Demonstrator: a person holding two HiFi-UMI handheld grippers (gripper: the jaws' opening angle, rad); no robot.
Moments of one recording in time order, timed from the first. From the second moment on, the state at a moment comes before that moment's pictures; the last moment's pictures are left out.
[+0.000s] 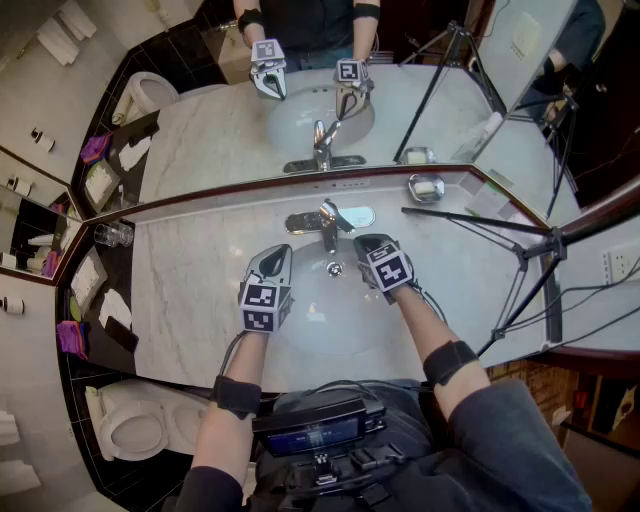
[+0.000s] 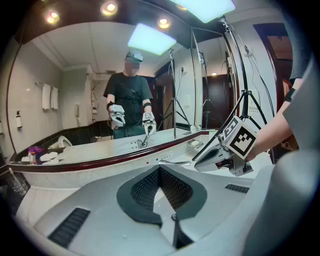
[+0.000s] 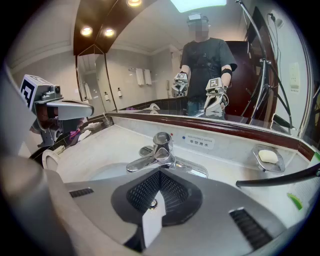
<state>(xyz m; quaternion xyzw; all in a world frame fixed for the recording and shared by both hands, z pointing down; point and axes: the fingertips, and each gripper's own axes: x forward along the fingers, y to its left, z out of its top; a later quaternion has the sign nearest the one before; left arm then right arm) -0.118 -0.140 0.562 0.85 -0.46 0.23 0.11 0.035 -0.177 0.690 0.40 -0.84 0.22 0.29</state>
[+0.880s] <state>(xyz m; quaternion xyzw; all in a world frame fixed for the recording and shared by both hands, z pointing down) -0.115 -0.146 0.573 0.85 -0.46 0.23 0.12 0.016 -0.201 0.680 0.40 -0.83 0.22 0.31</state>
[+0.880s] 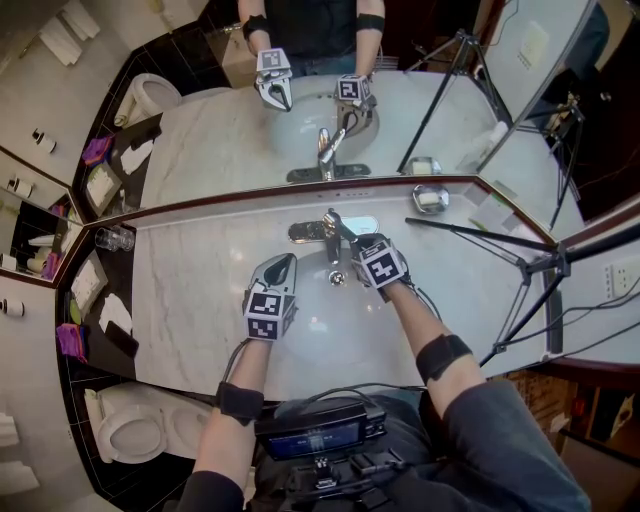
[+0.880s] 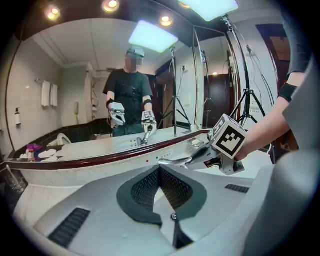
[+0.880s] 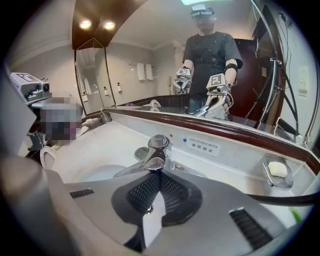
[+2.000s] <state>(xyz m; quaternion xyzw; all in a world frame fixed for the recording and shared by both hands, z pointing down) -0.108 -0.152 0.579 0.85 -0.45 0.23 0.13 -0.004 -0.235 0.649 0.41 -0.84 0.21 0.30</state>
